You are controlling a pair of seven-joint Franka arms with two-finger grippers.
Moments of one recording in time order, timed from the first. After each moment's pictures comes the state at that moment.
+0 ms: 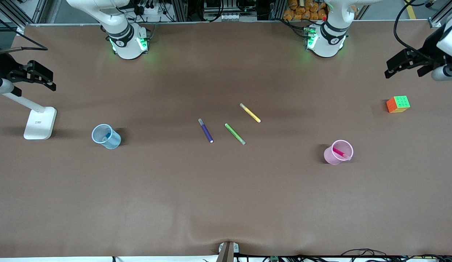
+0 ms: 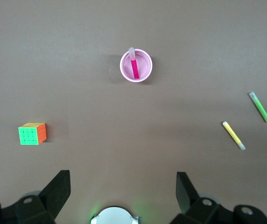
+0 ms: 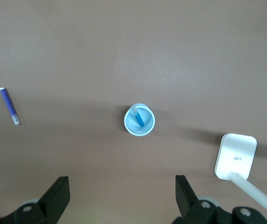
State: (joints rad) left arm 0.01 -0.15 -0.08 -1.66 -0.02 1.49 -0.13; right arm 0.07 -0.04 -0.05 -1.56 0.00 1.52 -0.16
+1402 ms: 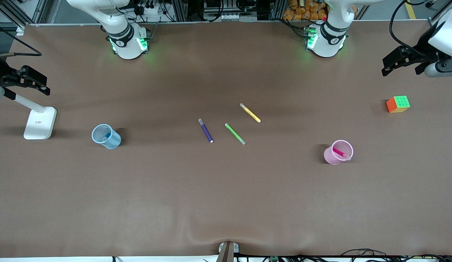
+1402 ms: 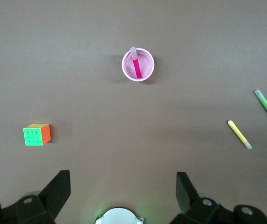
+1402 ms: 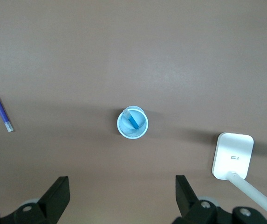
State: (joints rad) left arm -0.01 -0.16 -0.08 -1.68 0.01 1.51 -0.14; right arm 0.04 -0.03 -0.06 -1.56 0.00 1.53 -0.16
